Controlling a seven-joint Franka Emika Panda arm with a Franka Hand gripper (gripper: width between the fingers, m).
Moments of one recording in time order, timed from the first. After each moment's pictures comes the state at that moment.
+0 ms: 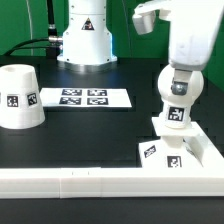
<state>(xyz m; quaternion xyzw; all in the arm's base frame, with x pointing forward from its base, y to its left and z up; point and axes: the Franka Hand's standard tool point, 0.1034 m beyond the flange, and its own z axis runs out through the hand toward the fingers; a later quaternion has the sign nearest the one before) 0.616 0.090 0.124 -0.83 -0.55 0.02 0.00</state>
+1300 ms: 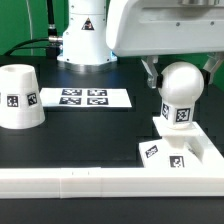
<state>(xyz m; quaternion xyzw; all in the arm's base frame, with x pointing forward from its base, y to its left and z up) 0.617 0.089 0.122 -1.00 -0.03 0.00 0.01</state>
